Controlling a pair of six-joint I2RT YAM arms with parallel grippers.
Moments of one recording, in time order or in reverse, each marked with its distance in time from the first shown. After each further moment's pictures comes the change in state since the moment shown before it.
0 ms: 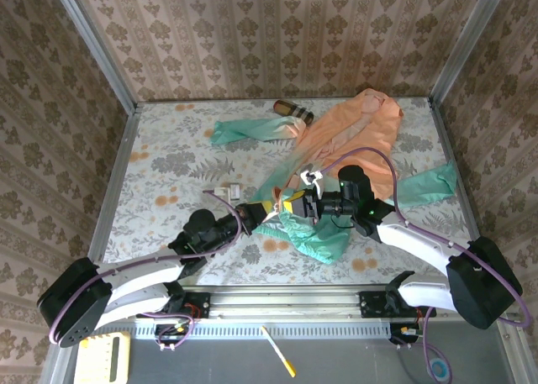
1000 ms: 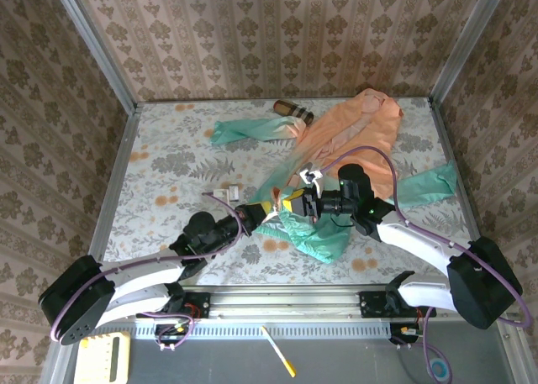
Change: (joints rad) left arm -0.007 0.019 -0.028 0.061 -0.031 -0.020; right arm 0.002 0.000 0.015 -0.006 0.000 -0.019
